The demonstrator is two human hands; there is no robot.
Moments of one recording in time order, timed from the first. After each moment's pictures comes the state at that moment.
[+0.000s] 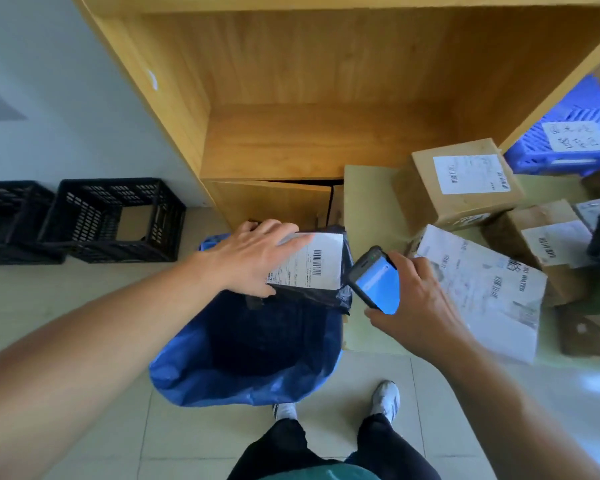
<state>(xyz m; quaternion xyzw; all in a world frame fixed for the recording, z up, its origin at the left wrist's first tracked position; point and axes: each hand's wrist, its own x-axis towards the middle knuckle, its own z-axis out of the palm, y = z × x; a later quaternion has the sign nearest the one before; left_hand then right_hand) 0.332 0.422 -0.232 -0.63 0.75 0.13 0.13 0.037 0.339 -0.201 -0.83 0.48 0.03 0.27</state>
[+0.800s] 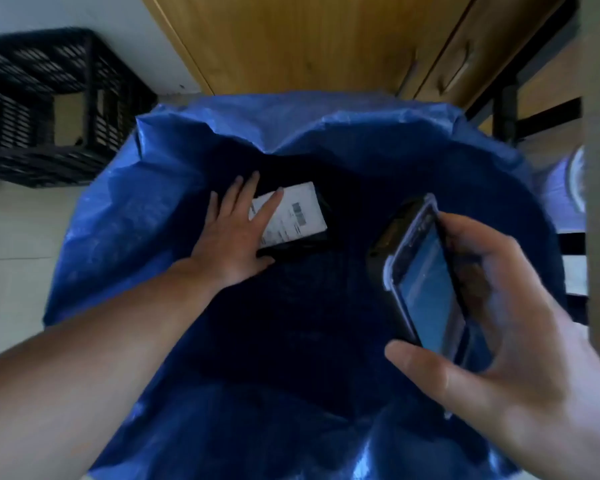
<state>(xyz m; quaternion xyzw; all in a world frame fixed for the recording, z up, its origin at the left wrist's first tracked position) 0.445 0.499 -0.670 -0.78 0.59 0.20 0.07 0.154 0.404 -0.475 -0.72 0.40 -0.07 0.56</state>
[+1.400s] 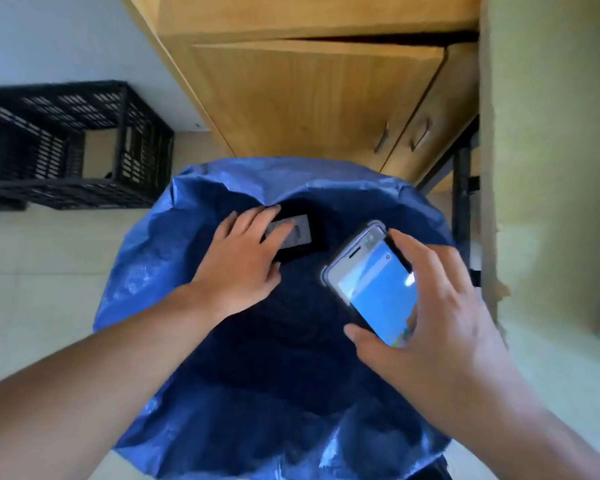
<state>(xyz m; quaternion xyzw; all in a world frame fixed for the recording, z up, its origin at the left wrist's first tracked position) 0.417 0.479 -0.564 -0.77 0.63 0.12 0.03 0.172 0.388 -0.422 -0.81 0.46 0.04 0.37</state>
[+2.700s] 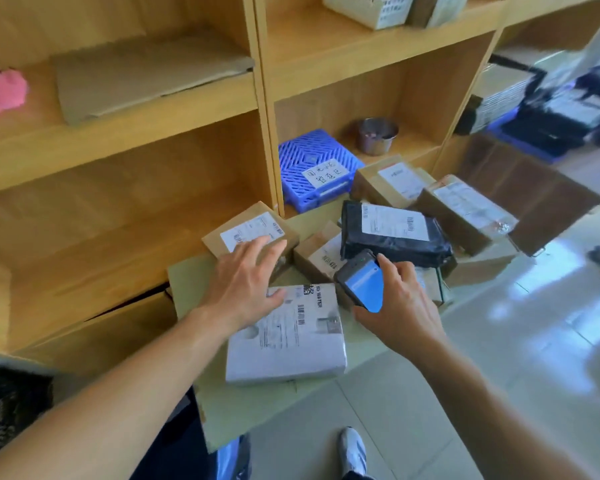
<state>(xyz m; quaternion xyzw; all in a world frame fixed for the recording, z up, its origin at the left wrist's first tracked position) 0.034 0.223 -0.167 -0.61 0.79 0.01 -0.07 -0.233 0.248 -0.145 -0.68 0.70 -0.09 0.19</state>
